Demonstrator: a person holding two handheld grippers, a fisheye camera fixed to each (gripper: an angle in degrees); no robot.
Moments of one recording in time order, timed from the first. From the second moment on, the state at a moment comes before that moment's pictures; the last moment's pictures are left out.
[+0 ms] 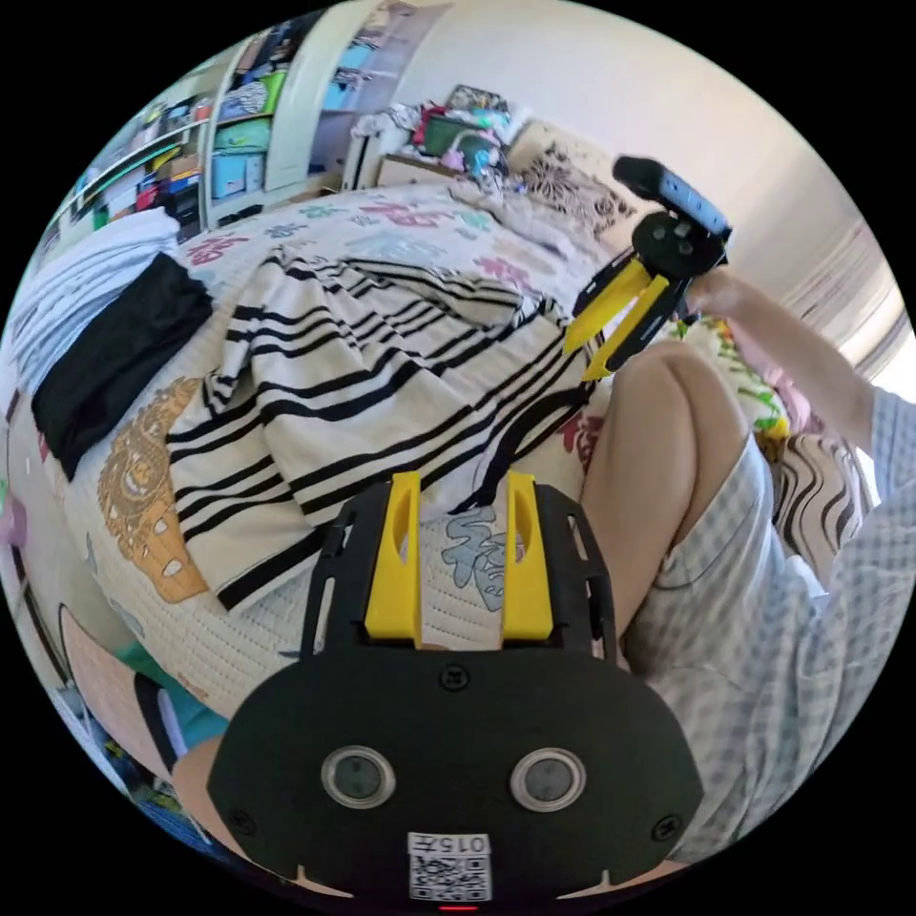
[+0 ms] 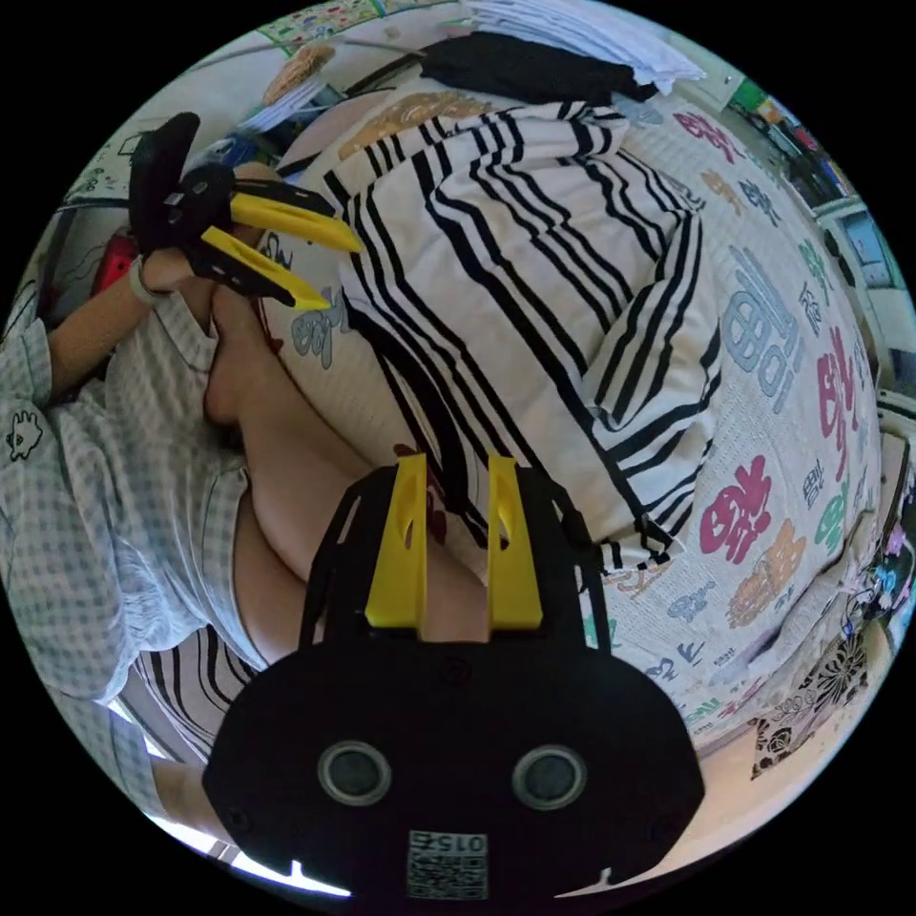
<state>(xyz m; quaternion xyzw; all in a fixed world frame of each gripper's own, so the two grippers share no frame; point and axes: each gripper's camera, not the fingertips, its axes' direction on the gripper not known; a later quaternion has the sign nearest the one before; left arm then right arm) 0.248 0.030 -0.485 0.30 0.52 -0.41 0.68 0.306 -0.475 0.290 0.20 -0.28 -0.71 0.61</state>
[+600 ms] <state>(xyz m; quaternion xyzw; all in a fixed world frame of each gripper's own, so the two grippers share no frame) 0.181 0.101 -0.478 0.48 0.52 -0.50 0.51 0.301 -0.461 0.283 0.33 -0.20 -0.61 0.69</state>
